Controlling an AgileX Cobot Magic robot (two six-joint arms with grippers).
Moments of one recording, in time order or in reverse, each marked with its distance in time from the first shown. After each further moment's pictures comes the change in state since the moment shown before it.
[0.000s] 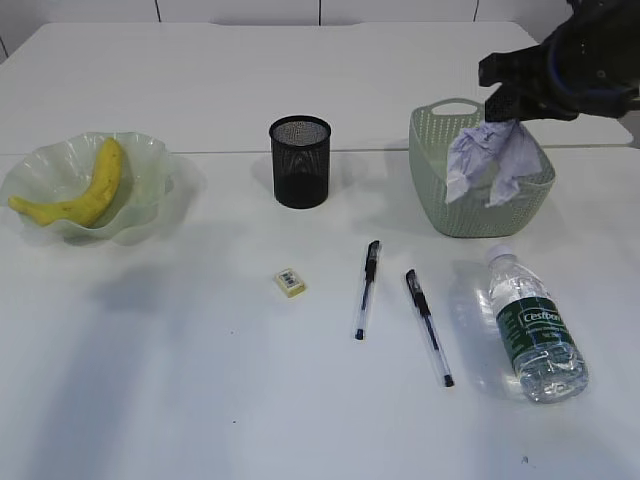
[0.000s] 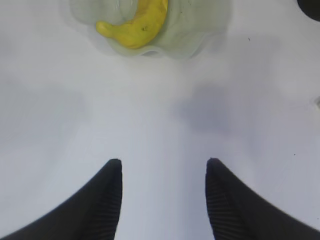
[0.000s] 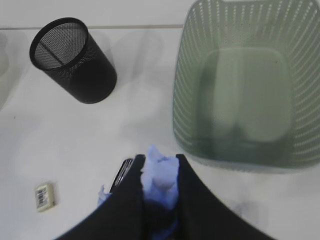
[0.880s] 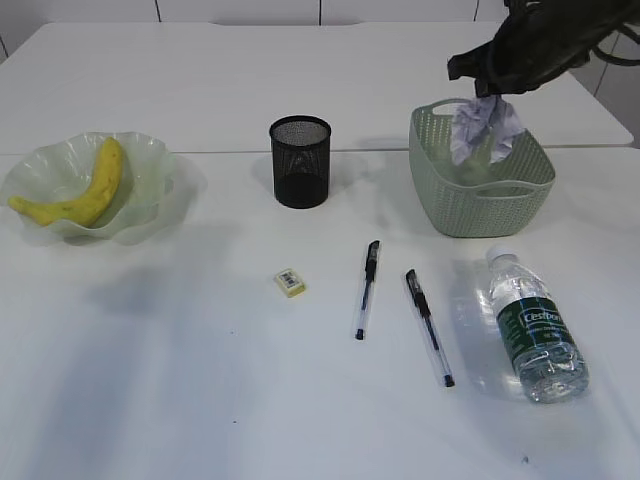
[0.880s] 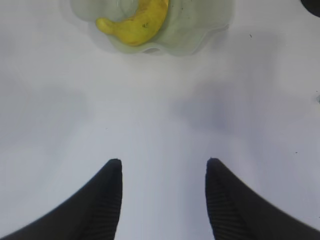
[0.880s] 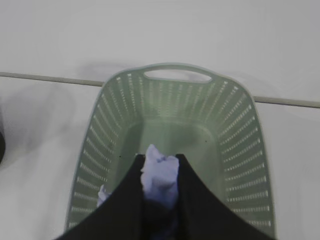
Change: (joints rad) left arm 0.000 0.000 0.000 0.002 0.011 0.000; right arm -0.002 0.415 -0.473 -0.489 0.022 0.321
